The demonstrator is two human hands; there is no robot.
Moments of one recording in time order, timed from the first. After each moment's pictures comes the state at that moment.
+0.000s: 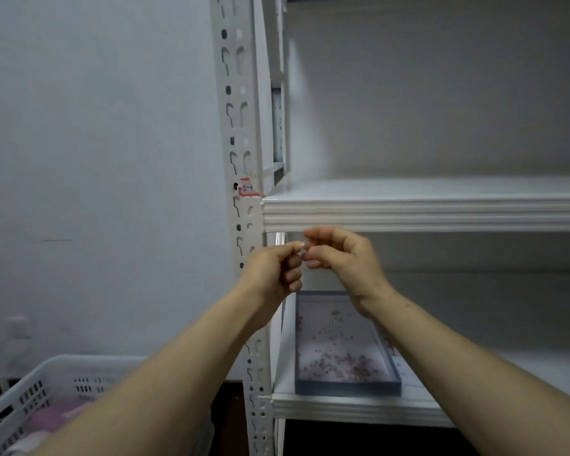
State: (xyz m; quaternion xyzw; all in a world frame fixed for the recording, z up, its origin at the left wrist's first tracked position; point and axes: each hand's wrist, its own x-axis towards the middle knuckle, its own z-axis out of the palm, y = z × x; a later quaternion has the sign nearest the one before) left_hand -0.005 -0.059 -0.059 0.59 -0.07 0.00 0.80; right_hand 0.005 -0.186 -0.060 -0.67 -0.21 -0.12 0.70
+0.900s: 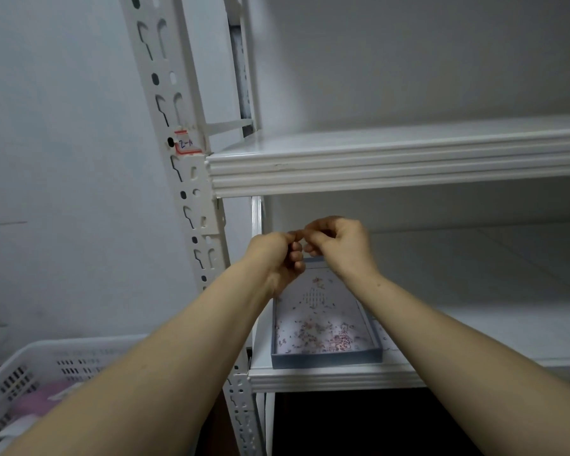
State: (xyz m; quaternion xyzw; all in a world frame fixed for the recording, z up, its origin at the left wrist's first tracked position) left_hand 0.047 -0.111 -0.089 0.57 0.09 -0.08 0.81; right_hand 0.063 -0.220 -0.111 -0.76 -0.08 -0.19 0.62
